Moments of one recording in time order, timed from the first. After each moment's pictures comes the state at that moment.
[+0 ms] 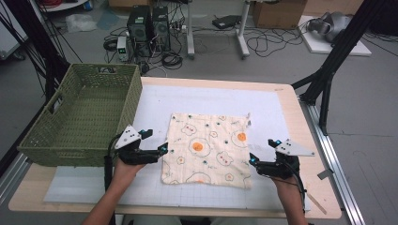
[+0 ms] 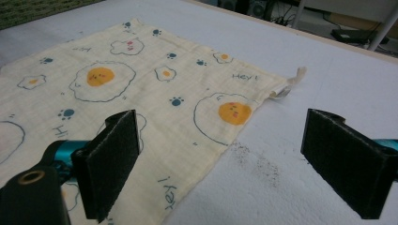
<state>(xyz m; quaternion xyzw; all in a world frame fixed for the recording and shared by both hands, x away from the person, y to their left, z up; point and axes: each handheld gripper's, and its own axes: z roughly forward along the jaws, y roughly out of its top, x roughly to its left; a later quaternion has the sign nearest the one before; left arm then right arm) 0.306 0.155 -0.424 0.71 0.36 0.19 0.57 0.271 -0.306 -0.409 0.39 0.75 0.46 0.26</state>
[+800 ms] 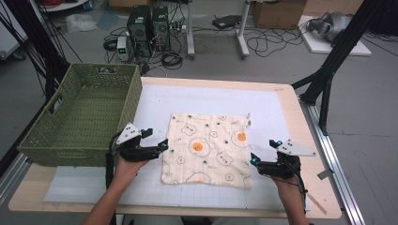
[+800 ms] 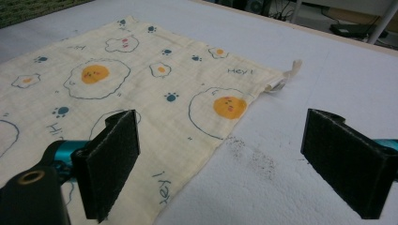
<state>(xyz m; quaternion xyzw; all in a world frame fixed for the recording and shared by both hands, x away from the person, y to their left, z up) 0.316 0.152 -0.424 0.70 0.40 0.18 0.56 0.272 -0.311 -0.413 0.40 0.75 0.46 0.26</state>
